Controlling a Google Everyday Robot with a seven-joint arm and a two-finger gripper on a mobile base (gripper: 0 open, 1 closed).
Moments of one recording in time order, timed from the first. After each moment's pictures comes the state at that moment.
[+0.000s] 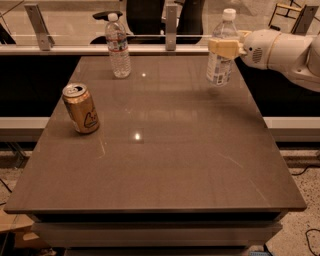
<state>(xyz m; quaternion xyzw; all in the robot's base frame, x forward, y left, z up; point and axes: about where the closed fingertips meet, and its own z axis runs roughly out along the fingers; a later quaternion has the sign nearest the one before) 0.707 -0.178 0.967 -0.29 0.69 0.27 0.61</state>
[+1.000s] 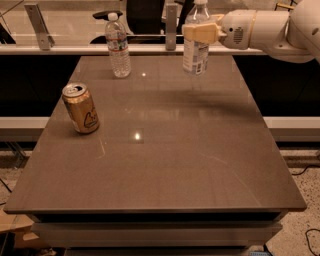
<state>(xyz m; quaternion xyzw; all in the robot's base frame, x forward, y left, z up) 0.709 -0.101 0.997 -0.37 0.65 0.36 0.56</state>
